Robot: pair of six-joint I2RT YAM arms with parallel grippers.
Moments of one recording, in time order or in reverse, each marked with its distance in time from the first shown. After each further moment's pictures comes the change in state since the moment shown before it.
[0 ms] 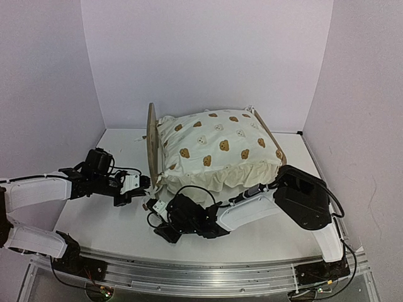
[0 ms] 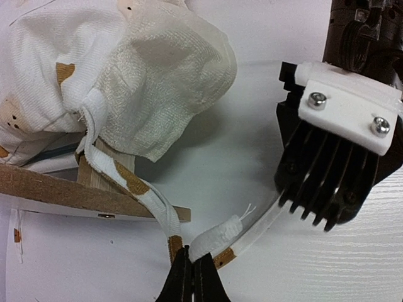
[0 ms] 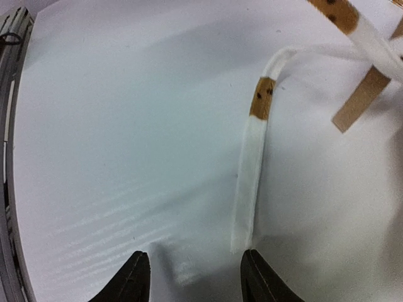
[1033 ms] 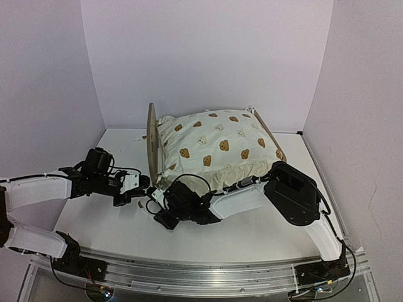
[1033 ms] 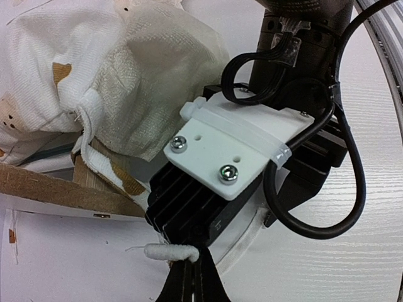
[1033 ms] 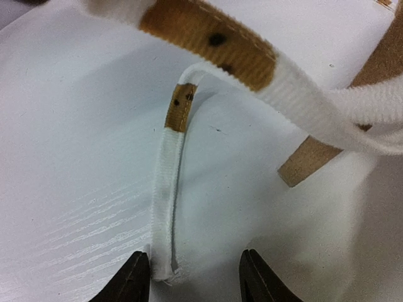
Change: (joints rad) left arm 0.004 0.004 0.009 -0.018 0.023 -0.003; right arm -0.076 0.109 0.182 -0.090 -0.017 -0.058
